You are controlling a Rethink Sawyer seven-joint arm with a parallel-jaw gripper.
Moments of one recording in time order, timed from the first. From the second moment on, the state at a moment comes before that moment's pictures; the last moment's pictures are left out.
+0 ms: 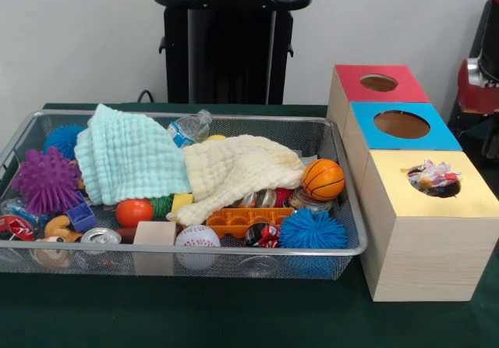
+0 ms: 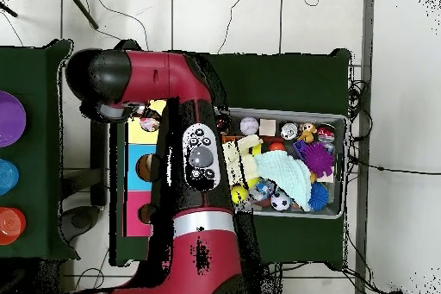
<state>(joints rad) 0.03 -0.44 0.07 1.03 0.10 1.12 2.02</state>
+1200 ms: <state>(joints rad) -0.05 -0.50 0.07 1.07 0.04 1.11 2.02</state>
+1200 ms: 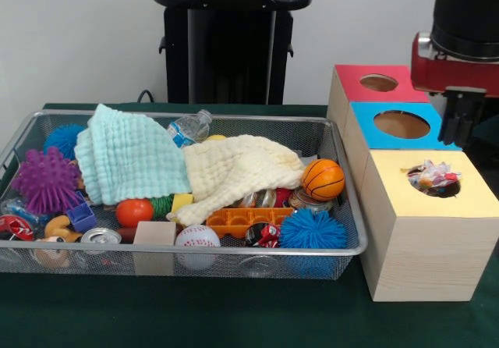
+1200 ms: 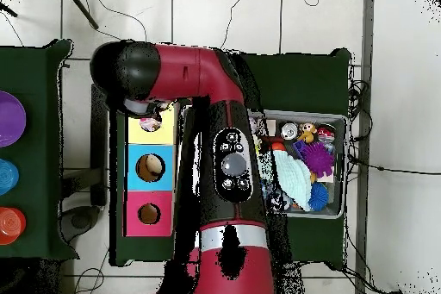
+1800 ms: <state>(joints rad) -0.05 -0.45 0.07 1.08 0.00 1.03 2.02</state>
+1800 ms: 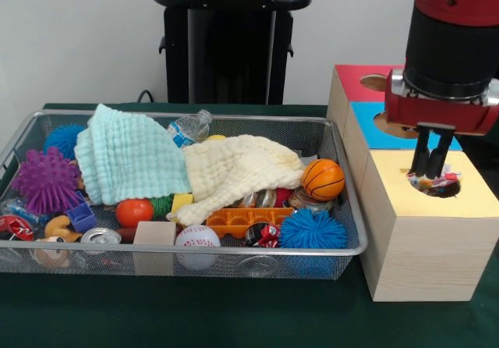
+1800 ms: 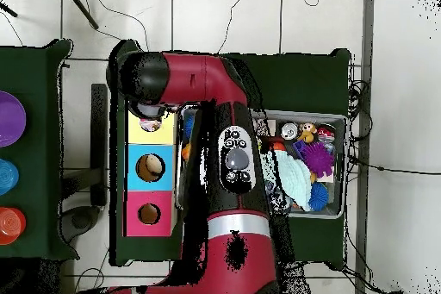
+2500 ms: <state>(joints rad) -0.03 -0.40 0.07 1.09 0.00 0.98 2.02</state>
